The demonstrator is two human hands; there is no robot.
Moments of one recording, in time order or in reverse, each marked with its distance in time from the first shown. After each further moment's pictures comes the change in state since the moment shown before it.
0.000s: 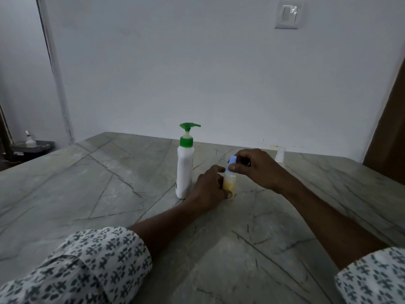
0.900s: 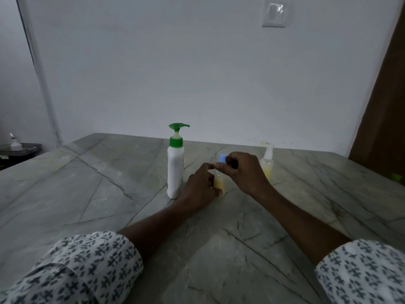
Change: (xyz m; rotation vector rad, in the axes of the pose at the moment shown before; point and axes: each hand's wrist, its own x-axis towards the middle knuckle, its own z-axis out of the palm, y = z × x) left_hand 0.001 -0.002 0.003 0.043 0.028 0.032; right_hand -0.007 0.004 0.026 -0.056 0.294 -0.025
